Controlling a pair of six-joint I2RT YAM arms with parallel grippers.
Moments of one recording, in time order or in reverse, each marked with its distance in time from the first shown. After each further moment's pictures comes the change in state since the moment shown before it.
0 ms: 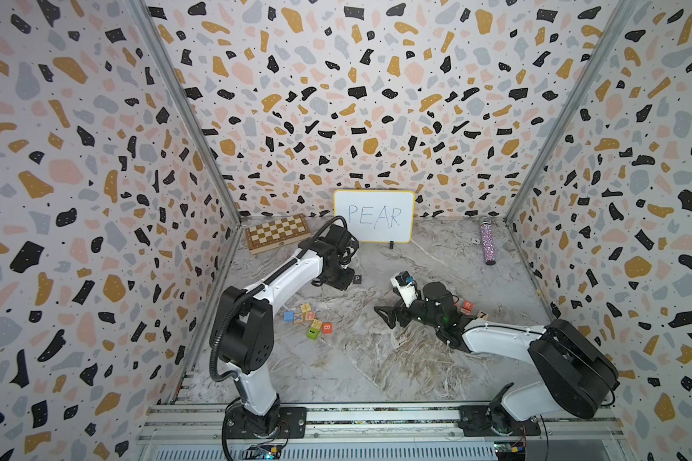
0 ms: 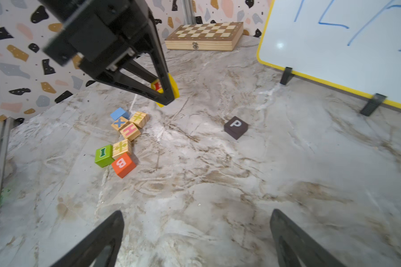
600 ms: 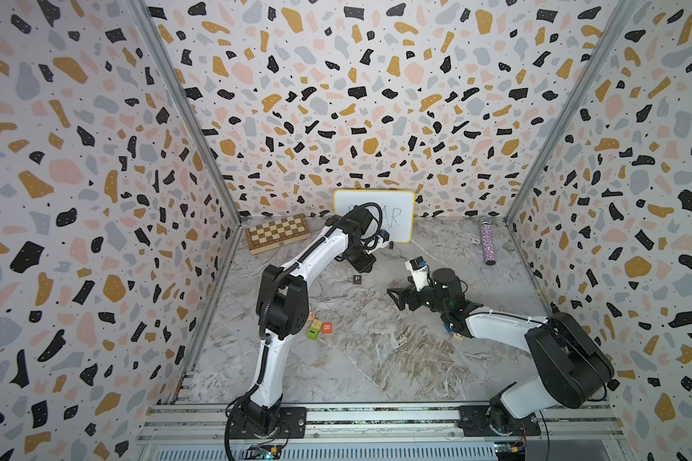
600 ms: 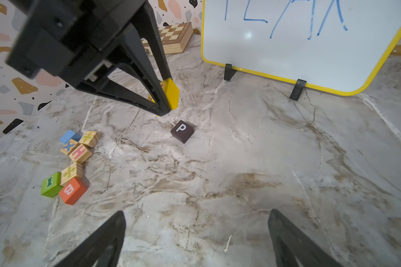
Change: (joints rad) left arm -0.034 0.409 0.547 -0.193 0.148 0.428; right arm -0.124 0.050 0.062 -0.056 0.003 0.028
